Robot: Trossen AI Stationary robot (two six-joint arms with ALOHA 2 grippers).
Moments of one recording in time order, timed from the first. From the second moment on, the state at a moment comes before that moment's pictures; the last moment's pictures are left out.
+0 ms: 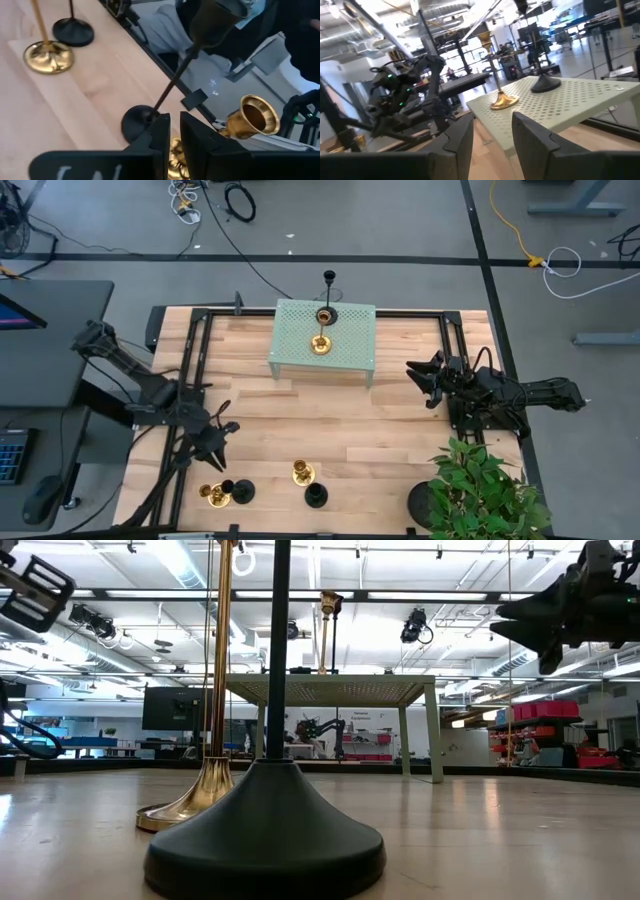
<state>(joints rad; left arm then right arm) -0.62 0.75 0.42 -0.22 0.31 -0.20 0.04 0.06 0.02 0.21 0.37 0.28</state>
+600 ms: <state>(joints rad) -0.72 0.80 0.38 -0.04 0.15 -0.24 0.04 0.06 0.02 0.21 0.38 0.28</state>
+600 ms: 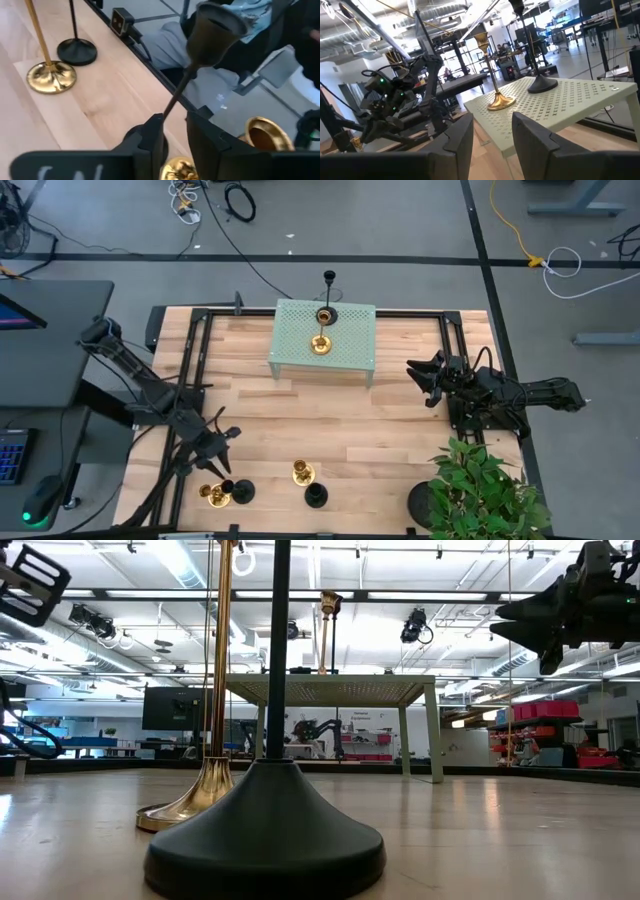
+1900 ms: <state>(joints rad) -0.77 1.05 0.38 0.29 0.10 -0.18 0.04 0.06 0.02 0.21 0.38 0.28</state>
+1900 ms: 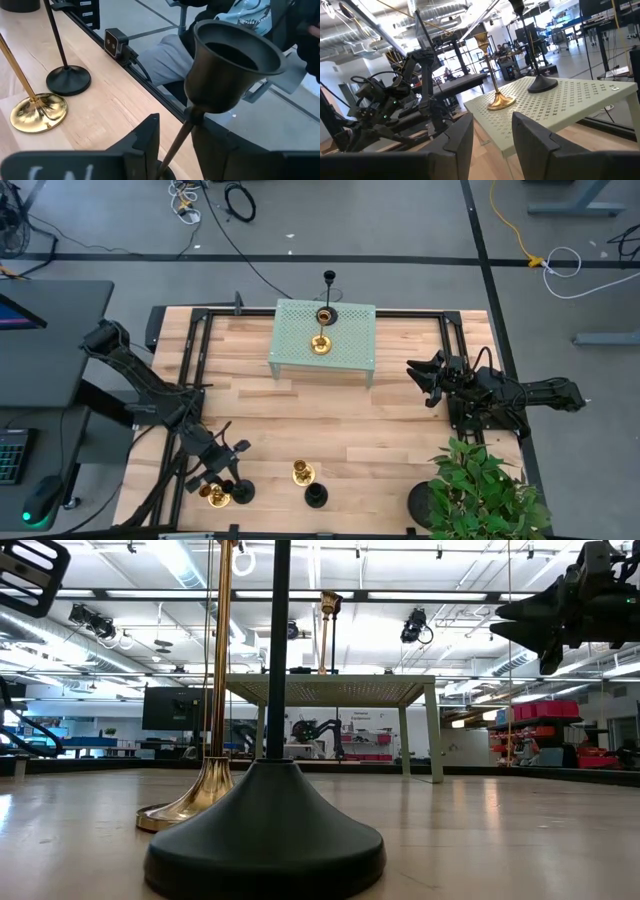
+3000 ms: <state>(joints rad) -0.70 1.05 0.39 0.29 -0.15 -0.14 0.04 0.06 0.02 0.21 0.37 0.25</state>
